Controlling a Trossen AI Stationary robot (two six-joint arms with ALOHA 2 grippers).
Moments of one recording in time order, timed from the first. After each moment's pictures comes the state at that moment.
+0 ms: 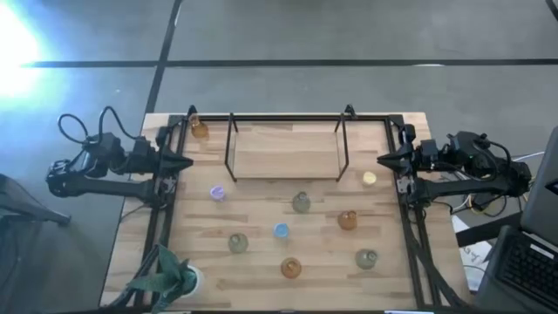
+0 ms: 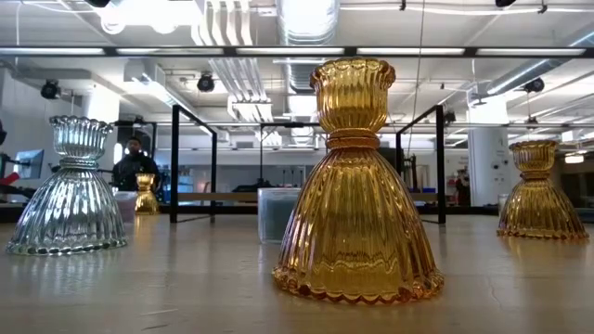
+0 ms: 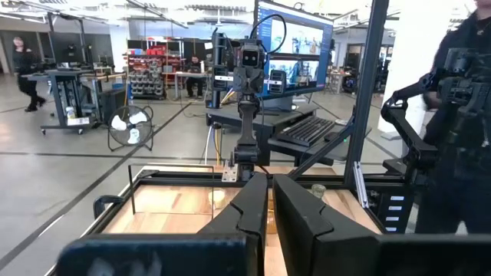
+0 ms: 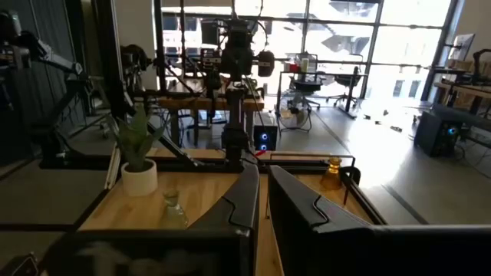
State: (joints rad) left arm 0.00 0.39 0.78 -0.39 0.00 -0.03; right arm 0.00 0.40 0.78 -0.39 0.00 0.00
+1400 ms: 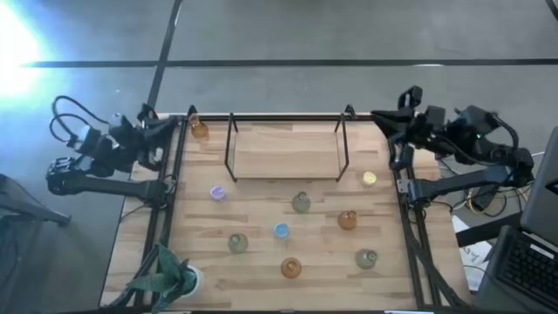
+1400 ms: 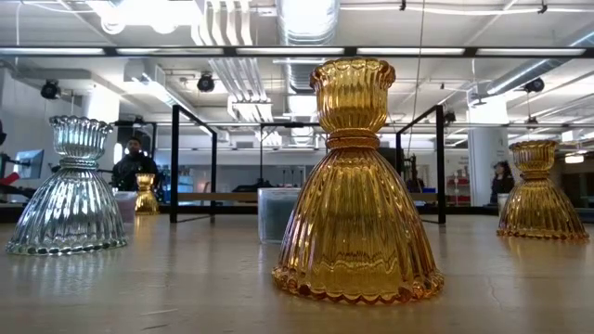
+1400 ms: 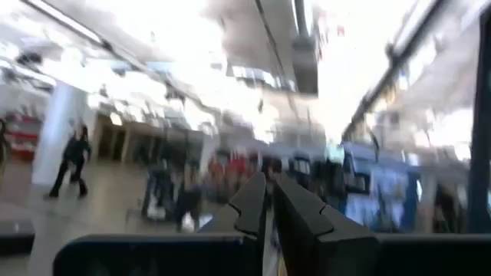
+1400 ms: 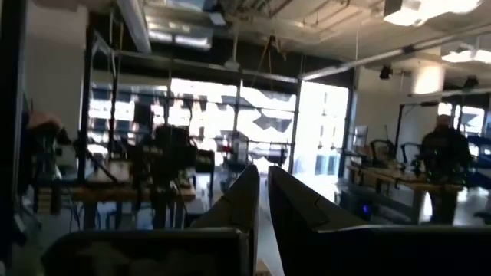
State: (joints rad) left arm 0.00 0.48 0.78 0.18 -0.35 -0.02; right arm -0.01 0.83 1.17 -0.09 0.21 -0.14
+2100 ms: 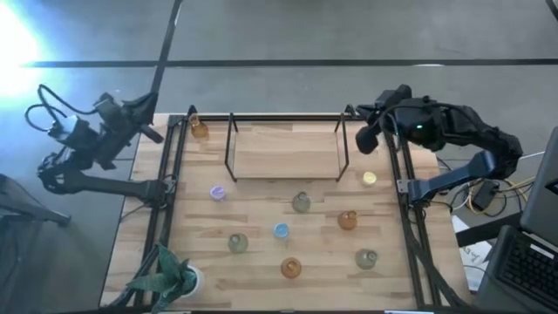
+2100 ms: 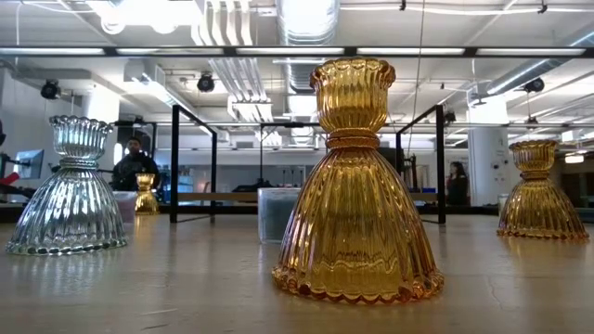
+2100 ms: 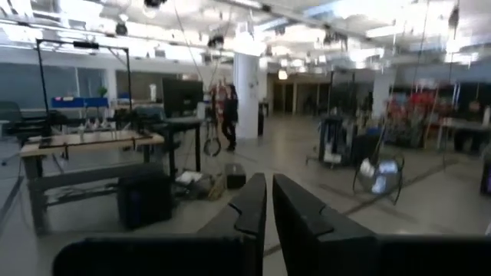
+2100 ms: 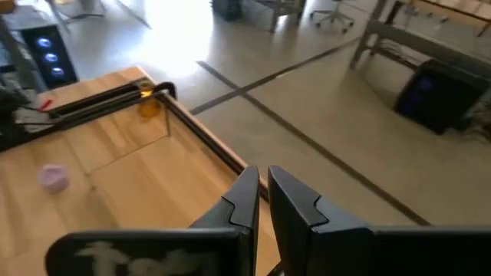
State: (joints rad) left arm 0.00 0.52 1.02 -0.28 -0.92 0.20; right arm -0.02 1.19 1.68 -1.05 0.68 0.29
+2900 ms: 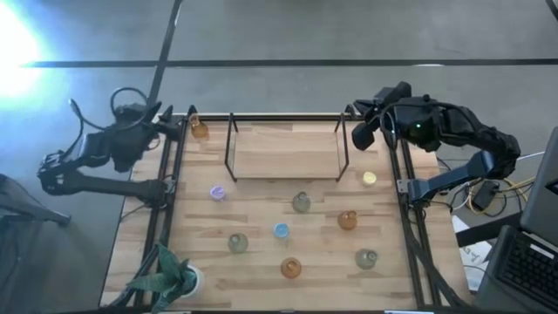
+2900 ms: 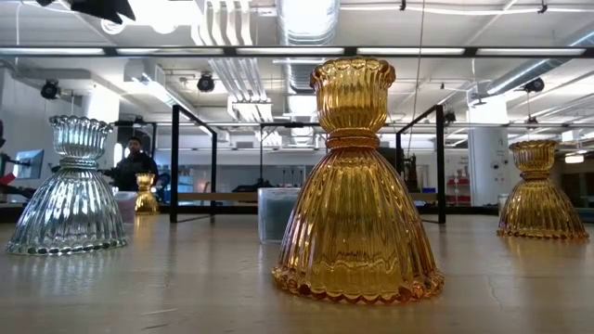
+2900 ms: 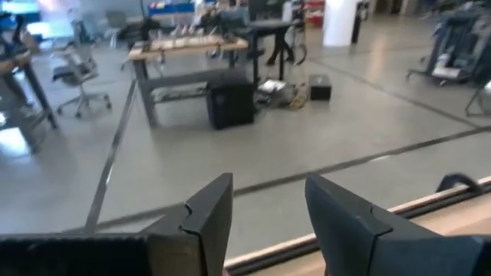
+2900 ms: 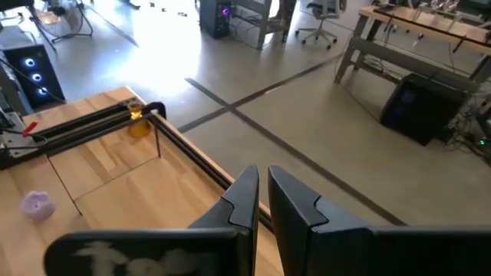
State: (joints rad) left arm 0.10 0.70 1.07 -0.86 -1.13 -0.37; right arm -0.03 1.20 1.68 -0.98 0.74 0.26
